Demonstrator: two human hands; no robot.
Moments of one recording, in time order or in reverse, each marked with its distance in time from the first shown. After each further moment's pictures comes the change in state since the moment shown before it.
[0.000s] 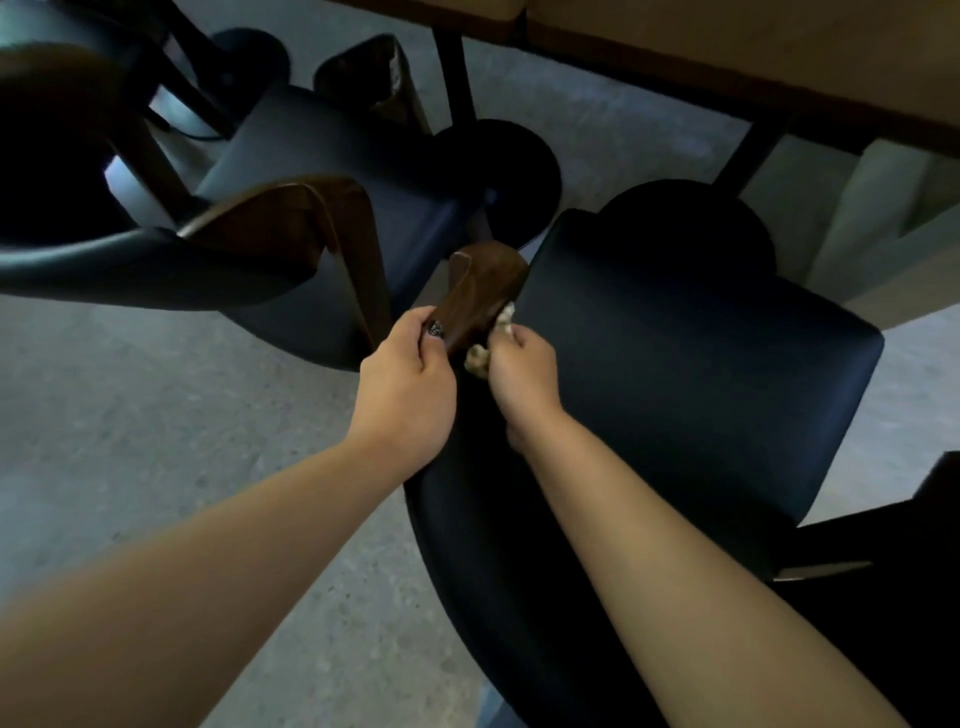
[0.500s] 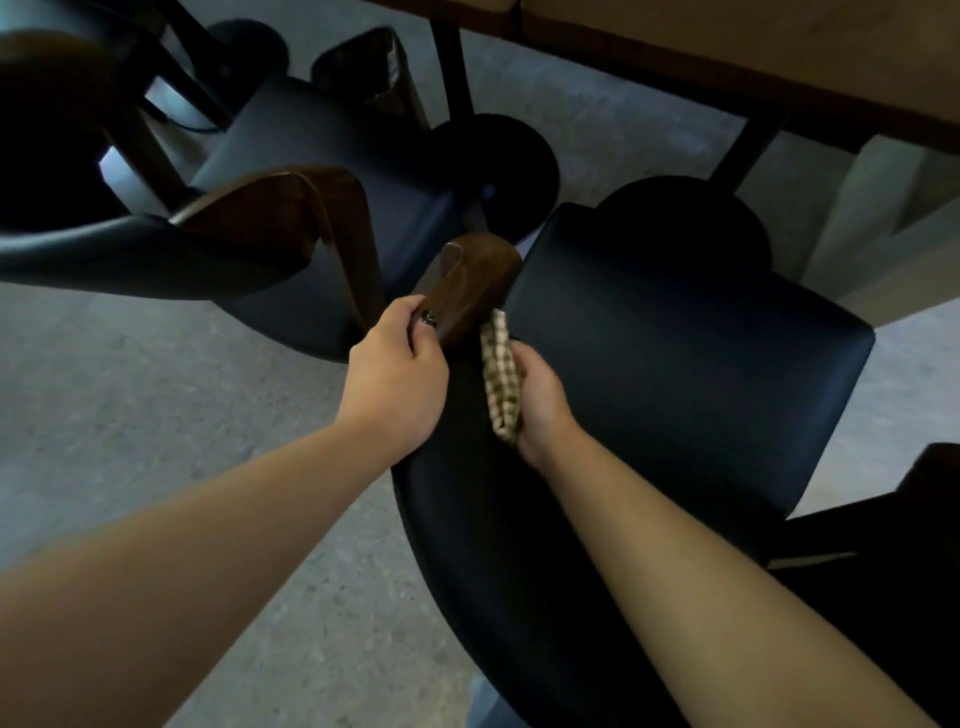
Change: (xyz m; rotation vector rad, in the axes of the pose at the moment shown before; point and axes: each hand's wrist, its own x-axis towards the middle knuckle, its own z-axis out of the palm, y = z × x) left_hand 0.002 -0.002 -0.001 0.012 -0.028 -0.001; right_hand 0.005 0.032 -0.029 0.378 -0.214 0.321
